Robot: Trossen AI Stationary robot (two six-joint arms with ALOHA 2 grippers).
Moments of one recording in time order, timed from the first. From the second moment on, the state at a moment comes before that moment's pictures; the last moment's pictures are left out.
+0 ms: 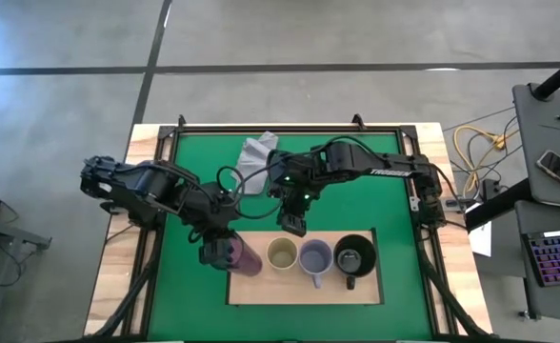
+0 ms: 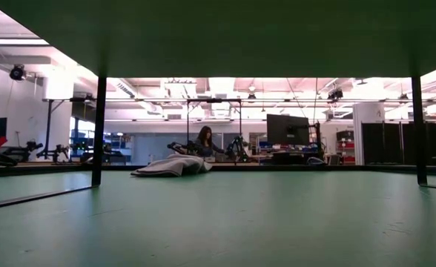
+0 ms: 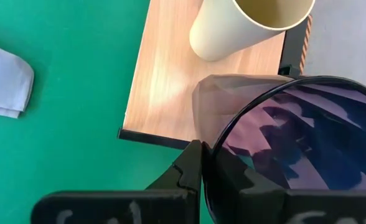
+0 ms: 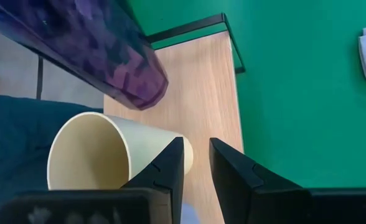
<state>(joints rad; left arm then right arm) -0.33 1.56 1.99 -1.52 0.03 -0.60 0.05 2.01 2.28 -1.24 -0.34 0.31</state>
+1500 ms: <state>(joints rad) -0.33 1.59 1.97 -1.41 0.07 -0.59 0.07 2.01 2.28 -1.25 -0.31 0.27</state>
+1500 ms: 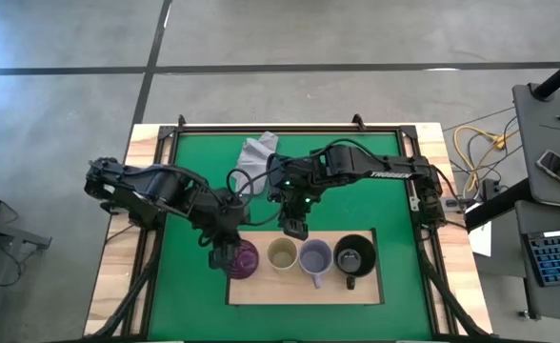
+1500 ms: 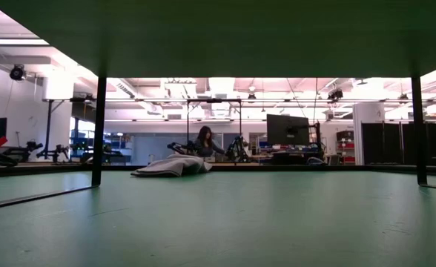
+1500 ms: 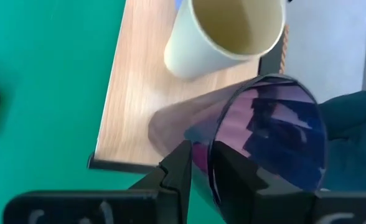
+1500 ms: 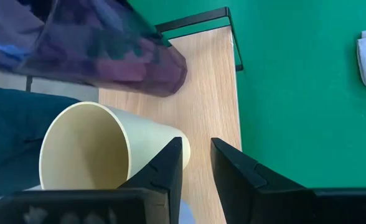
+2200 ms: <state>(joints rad) -0.33 1.58 1.90 -1.36 0.05 -0.57 0.07 2.01 2.28 -1.25 -0.31 0.27</state>
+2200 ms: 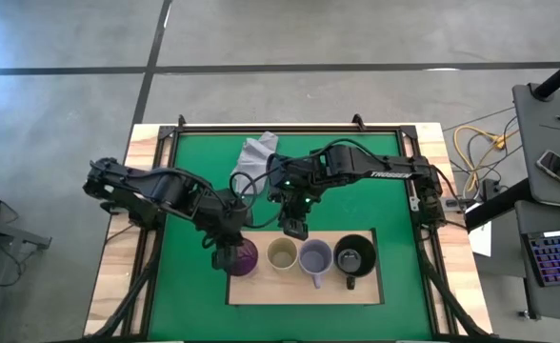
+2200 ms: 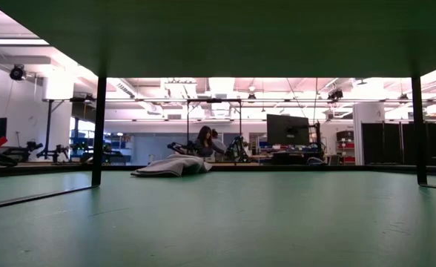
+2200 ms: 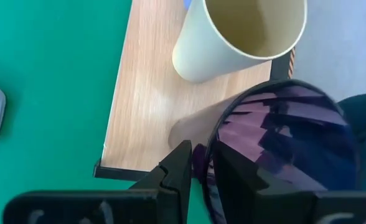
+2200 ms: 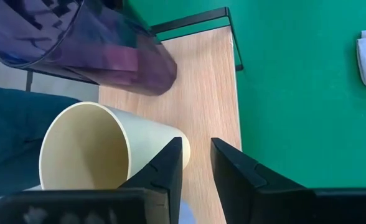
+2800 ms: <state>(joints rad) -0.33 1.57 1.93 -1.34 0.01 -0.56 0.07 2.01 2.28 -1.25 -0.31 0.28</state>
